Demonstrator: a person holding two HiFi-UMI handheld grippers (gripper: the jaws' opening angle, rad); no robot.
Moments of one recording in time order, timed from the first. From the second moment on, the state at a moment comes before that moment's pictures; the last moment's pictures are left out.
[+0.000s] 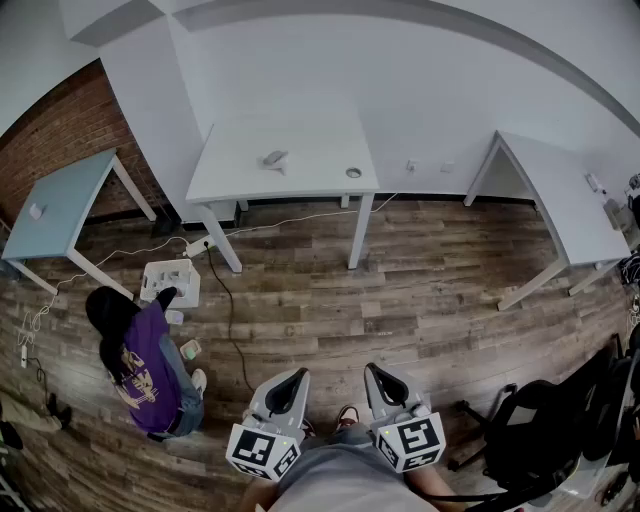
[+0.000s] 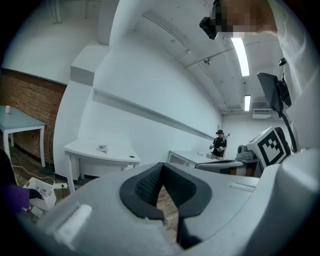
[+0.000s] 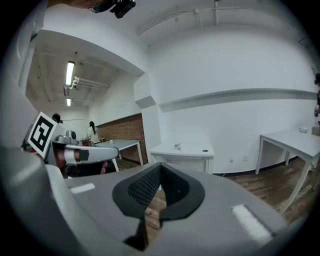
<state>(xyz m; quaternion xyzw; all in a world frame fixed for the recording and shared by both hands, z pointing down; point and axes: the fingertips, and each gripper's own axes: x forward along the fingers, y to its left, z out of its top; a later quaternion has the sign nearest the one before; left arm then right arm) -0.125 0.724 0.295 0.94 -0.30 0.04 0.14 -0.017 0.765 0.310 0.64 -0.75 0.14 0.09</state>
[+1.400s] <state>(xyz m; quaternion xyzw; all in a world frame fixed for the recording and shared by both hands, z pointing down) -0.042 0.692 0.295 0.93 -0.33 0.04 0.14 0.053 0.720 0.319 0.60 -0.78 0.14 0.05</state>
